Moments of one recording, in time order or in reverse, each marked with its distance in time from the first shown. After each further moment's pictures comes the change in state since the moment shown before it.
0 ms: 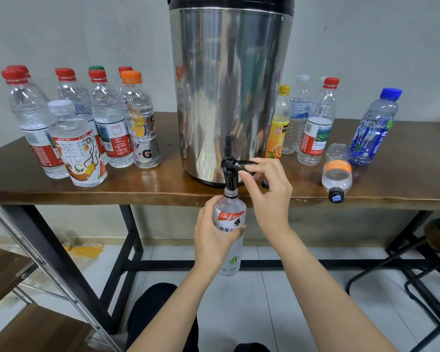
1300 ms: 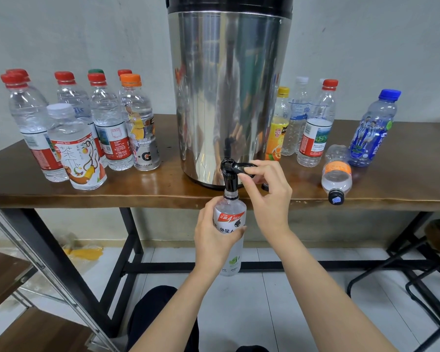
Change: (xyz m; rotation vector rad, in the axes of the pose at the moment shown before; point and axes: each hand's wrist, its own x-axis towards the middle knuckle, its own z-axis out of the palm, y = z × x) left_hand 0.002 -0.002 0.002 -0.002 0.011 0.015; right_hand 0.001 0.000 0.001 0.005 0.005 -0.015
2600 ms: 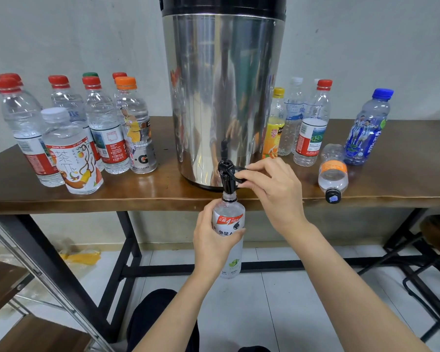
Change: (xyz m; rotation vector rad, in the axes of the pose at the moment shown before) left_hand -0.002 -0.001 0.000 -0.044 -0.015 -0.005; right_hand 0.021 -0.005 -0.026 -0.420 -0.159 -0.426
